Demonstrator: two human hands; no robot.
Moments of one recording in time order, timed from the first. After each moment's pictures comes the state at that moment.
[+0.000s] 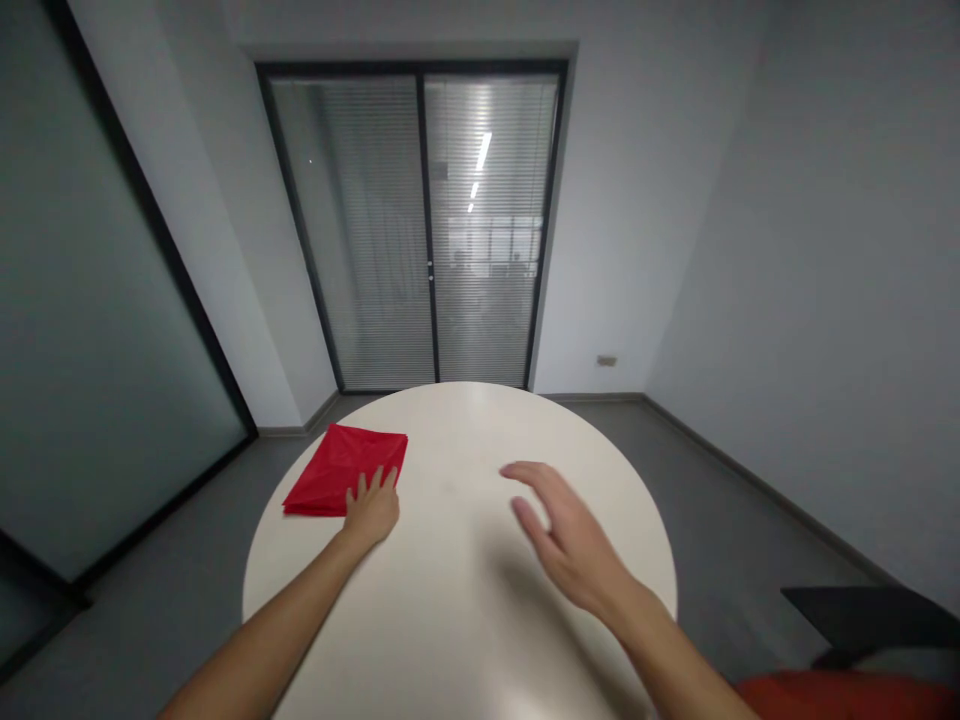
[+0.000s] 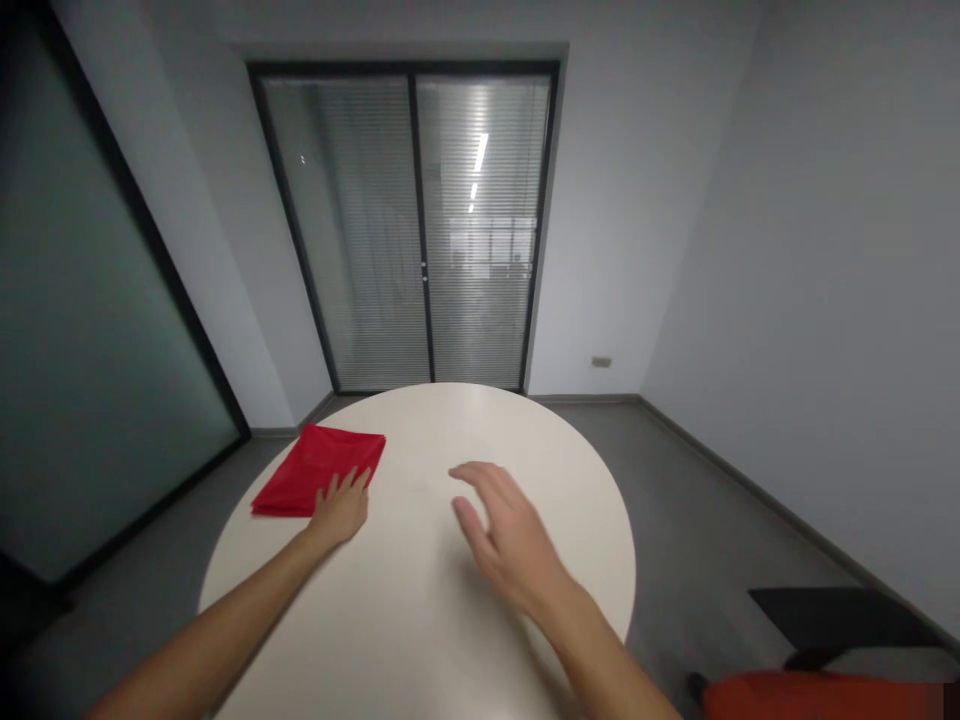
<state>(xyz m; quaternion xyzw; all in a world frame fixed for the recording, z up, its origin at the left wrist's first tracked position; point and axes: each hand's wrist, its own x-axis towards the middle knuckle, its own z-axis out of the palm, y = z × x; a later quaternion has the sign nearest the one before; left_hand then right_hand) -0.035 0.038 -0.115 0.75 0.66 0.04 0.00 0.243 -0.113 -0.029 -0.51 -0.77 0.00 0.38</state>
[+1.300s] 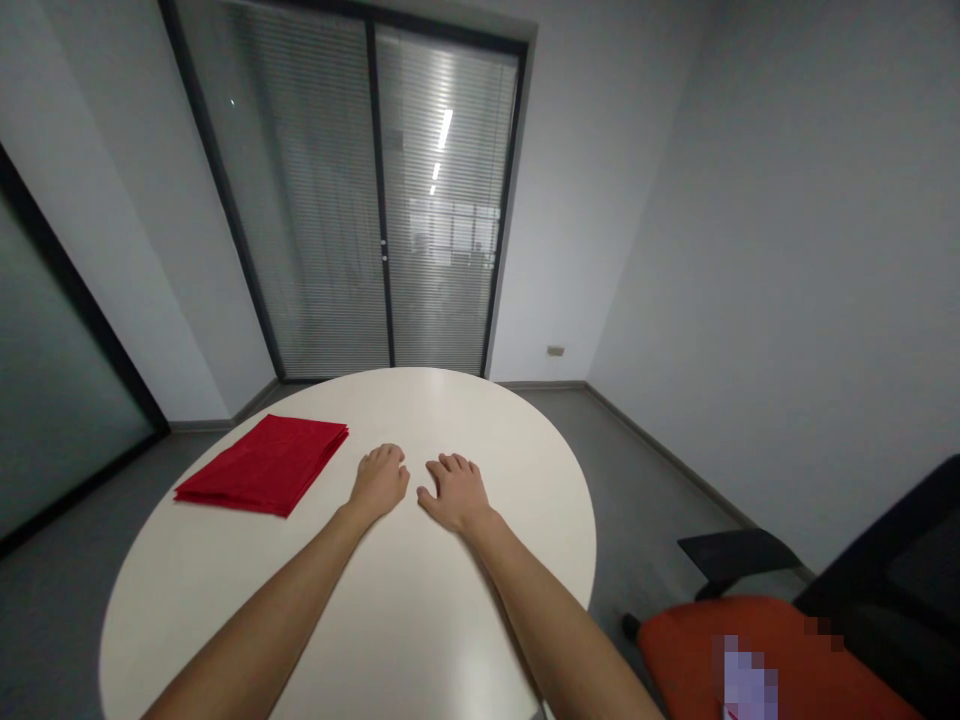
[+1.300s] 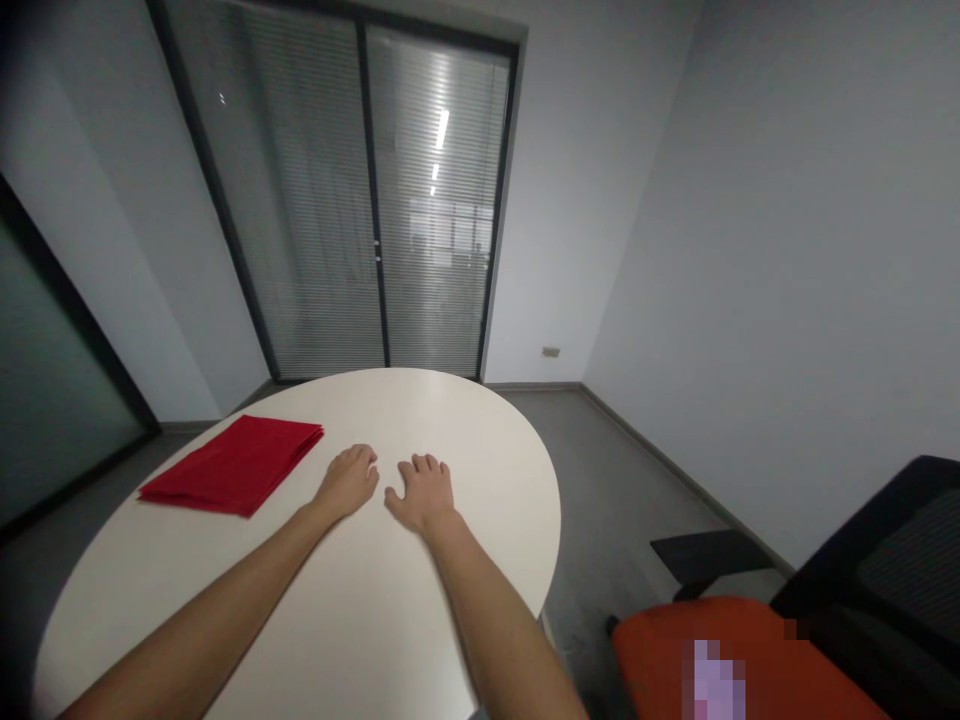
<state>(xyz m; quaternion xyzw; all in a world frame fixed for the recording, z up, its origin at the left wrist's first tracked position) 0.082 0.043 -0.119 0.85 0.51 0.16 -0.02 0.244 -0.040 -0.108 -0.67 -0.72 0.02 0.18</state>
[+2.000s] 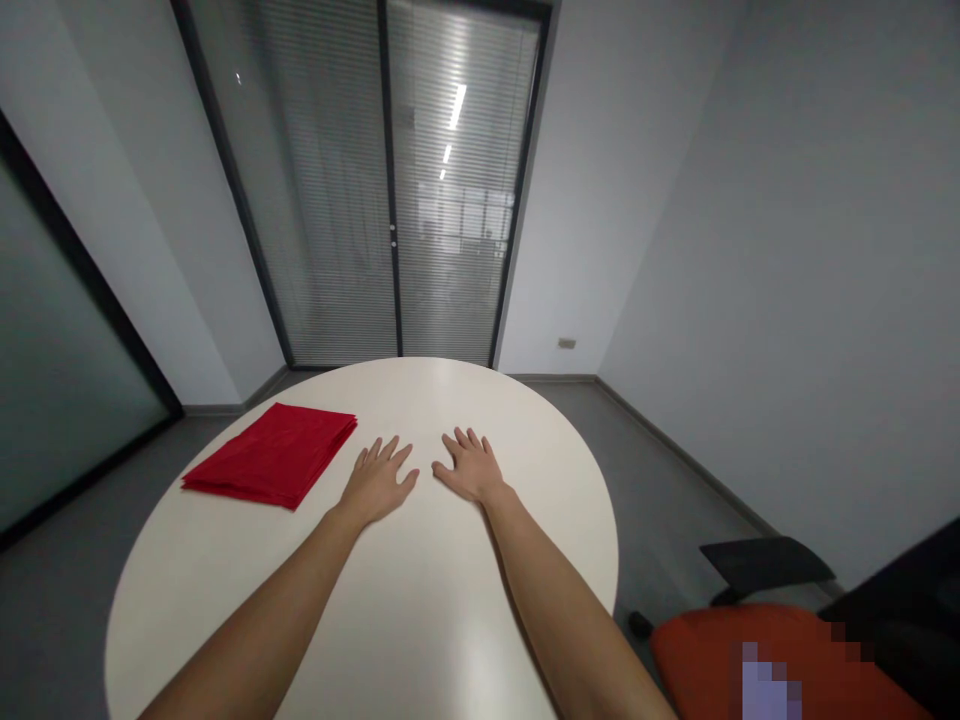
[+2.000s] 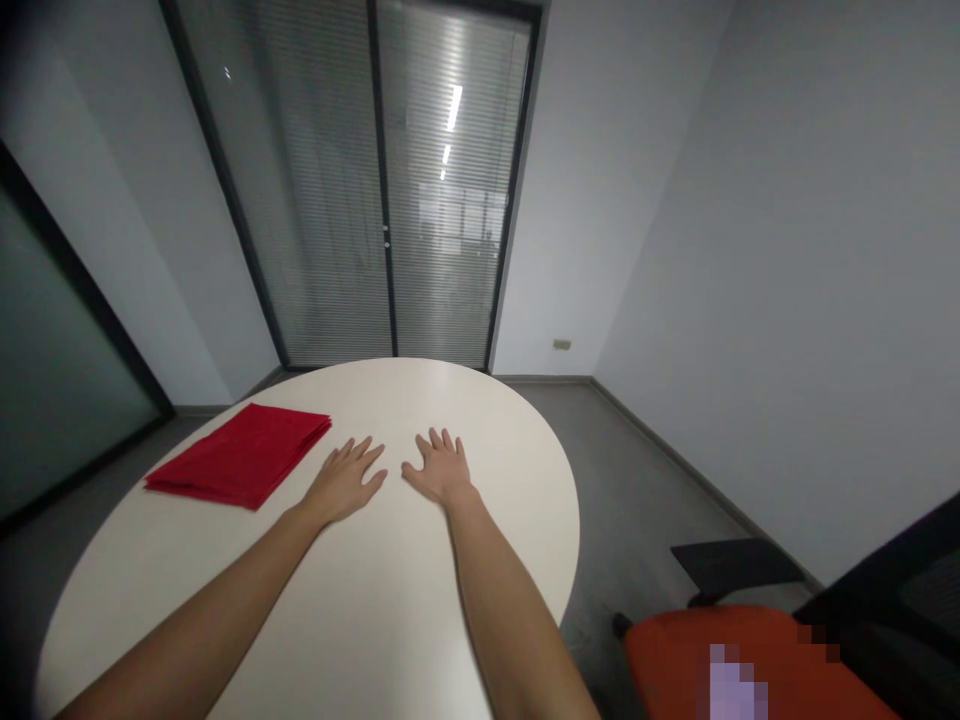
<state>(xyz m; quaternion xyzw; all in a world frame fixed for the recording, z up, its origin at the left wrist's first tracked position) 0.057 0.052 -0.131 0.85 0.51 0.12 0.02 0.268 0.010 -0.114 -0.68 -0.71 0.10 0.14</state>
